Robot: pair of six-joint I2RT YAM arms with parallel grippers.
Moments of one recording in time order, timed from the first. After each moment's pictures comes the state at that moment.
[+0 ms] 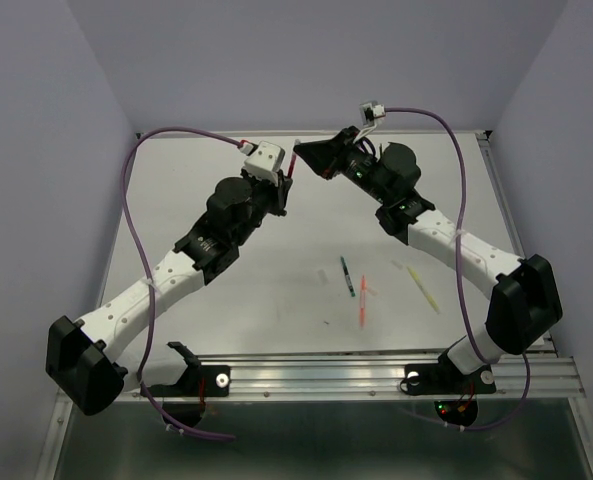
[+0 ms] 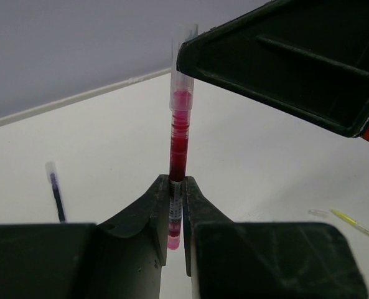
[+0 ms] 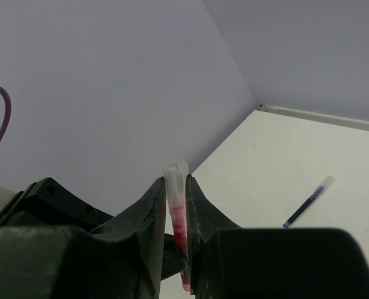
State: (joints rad) left arm -0.69 1.18 1.01 0.11 -0.19 -0.09; right arm 0.60 1.54 1.22 0.55 -0.31 0.64
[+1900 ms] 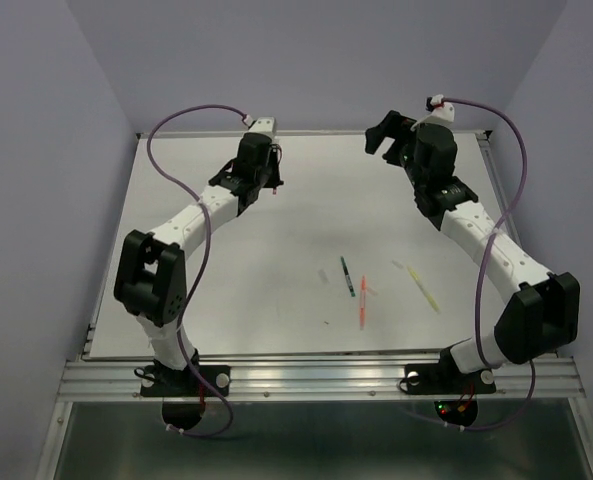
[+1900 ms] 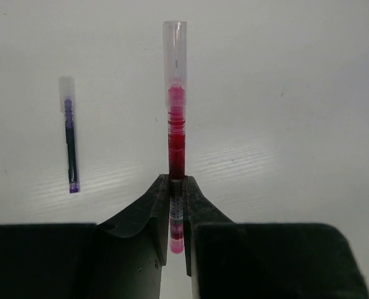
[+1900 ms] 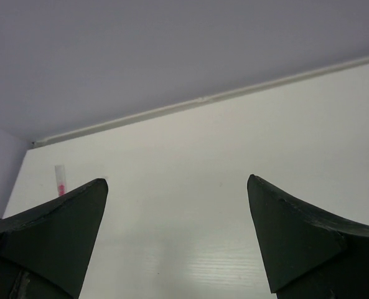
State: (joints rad) left arm -0.47 1.71 1.35 -0.14 -0.16 -0.31; right arm 0.36 1.45 1.27 0.10 0.21 0.46
